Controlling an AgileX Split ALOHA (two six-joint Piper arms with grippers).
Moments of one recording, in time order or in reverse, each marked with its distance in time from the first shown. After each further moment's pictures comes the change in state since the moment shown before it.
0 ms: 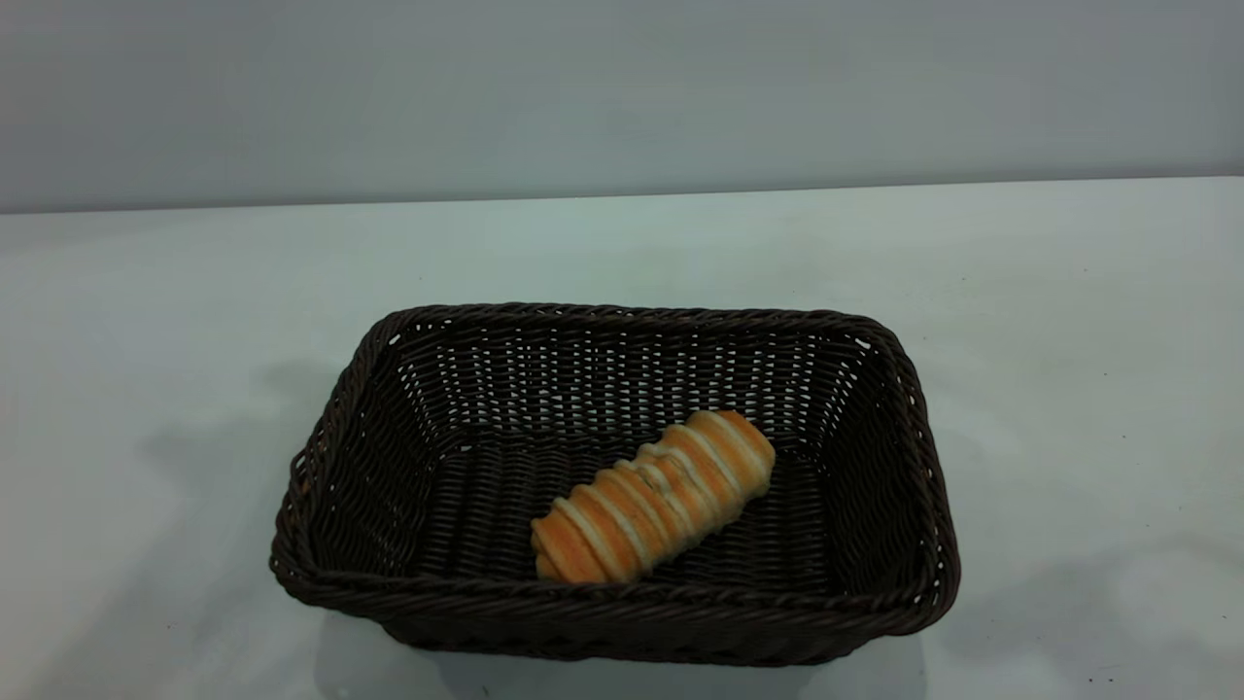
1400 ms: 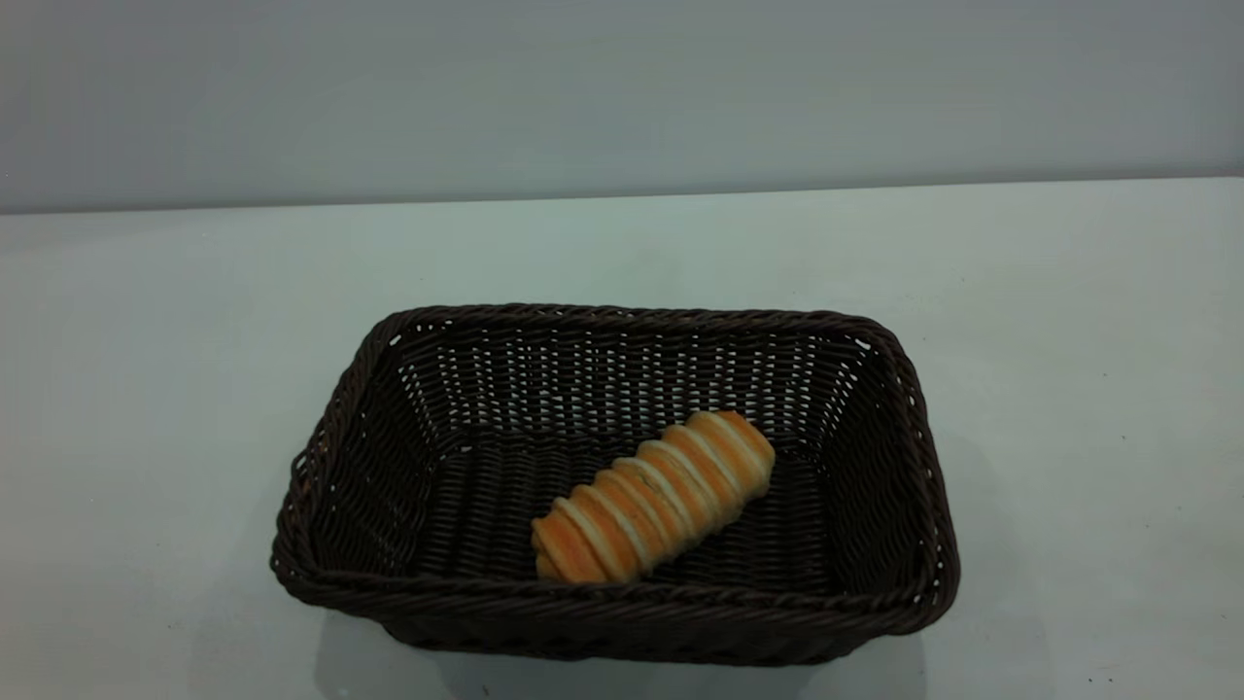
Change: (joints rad) left arm 0.001 -1.412 1.075 -0.178 0.000 -0.016; right arm 0.000 -1.059 0.593 0.055 -0.057 -0.135
